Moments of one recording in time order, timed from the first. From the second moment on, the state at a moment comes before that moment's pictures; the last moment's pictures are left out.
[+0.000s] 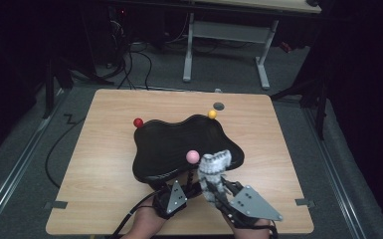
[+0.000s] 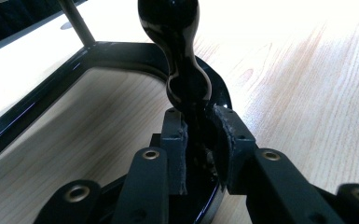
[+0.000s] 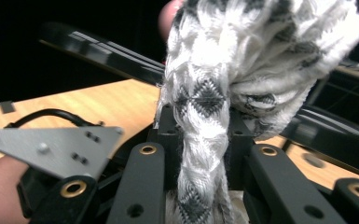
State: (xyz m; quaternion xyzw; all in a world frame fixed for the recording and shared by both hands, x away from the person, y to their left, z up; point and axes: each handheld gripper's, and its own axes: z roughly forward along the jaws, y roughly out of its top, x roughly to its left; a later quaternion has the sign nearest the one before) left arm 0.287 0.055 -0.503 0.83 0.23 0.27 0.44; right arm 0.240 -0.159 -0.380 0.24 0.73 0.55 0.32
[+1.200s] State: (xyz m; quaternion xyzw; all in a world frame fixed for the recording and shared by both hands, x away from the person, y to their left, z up) left arm 0.278 0.071 -0.503 0.83 0.22 0.27 0.44; right arm 0.332 -0.242 -0.424 0.37 0.70 0.57 0.22
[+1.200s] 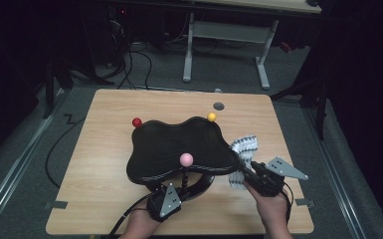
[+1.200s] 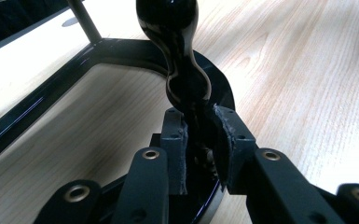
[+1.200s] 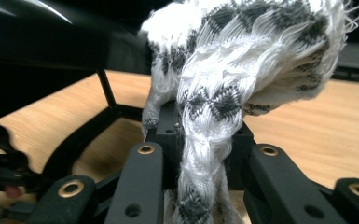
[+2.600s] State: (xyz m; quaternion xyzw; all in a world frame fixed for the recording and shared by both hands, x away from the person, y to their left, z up) left arm 0.287 0.039 -0.504 0.83 0.22 0.27 0.43; right arm 0.252 -0.158 -0.394 0.22 0.75 0.57 0.27
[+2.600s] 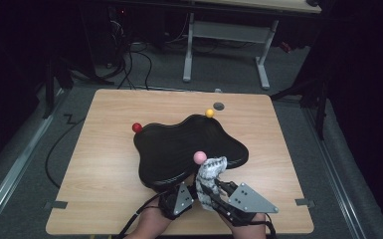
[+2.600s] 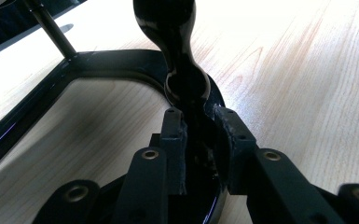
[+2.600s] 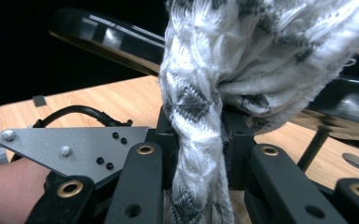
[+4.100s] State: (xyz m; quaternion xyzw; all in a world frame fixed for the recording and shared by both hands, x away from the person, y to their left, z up) left arm 0.307 0.198 -0.493 0.74 0.42 0.32 0.41; right arm 0.285 -0.256 -0.389 0.38 0.67 0.57 0.29
